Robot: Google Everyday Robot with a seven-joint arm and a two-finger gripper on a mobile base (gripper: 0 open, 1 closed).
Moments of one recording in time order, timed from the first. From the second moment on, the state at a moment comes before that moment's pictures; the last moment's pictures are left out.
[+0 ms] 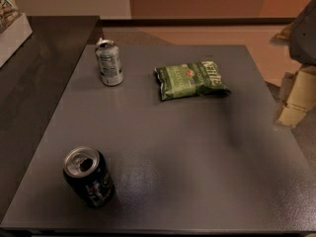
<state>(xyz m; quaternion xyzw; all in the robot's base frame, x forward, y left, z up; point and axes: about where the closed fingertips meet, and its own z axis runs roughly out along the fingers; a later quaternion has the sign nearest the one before) 0.438 -0.217 0.976 -0.60 0.78 -0.03 0.16</state>
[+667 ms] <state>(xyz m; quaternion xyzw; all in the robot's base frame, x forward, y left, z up) 0.454 -0.213 0.972 -0.60 0.78 -0.03 0.17</state>
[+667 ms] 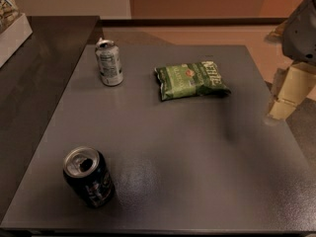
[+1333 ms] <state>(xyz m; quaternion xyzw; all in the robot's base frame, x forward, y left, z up) 0.520 -0.201 0.949 -0.57 0.79 0.01 0.22</state>
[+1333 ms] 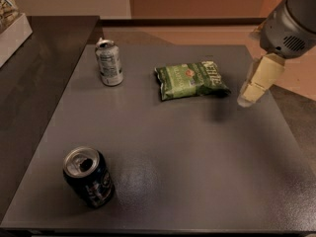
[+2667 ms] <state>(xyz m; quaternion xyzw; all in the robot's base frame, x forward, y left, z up) 0.608 -0.140 0.874 -0.59 0.77 0.06 0.24</state>
